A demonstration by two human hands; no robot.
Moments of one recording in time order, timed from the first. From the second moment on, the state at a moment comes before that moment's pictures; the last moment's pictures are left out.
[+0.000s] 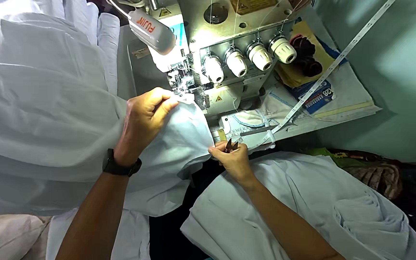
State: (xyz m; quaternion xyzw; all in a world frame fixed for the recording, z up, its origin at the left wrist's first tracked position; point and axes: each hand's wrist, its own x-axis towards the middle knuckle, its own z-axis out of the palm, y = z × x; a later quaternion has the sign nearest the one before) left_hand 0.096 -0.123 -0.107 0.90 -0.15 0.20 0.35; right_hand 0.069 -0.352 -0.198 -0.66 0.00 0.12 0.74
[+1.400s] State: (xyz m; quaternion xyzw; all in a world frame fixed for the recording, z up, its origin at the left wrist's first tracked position) left_hand 0.181 -0.089 -0.103 0.95 0.01 0.14 0.29; right_hand 0.120 -0.288 -0.166 -0.79 -0.24 -0.20 0.53
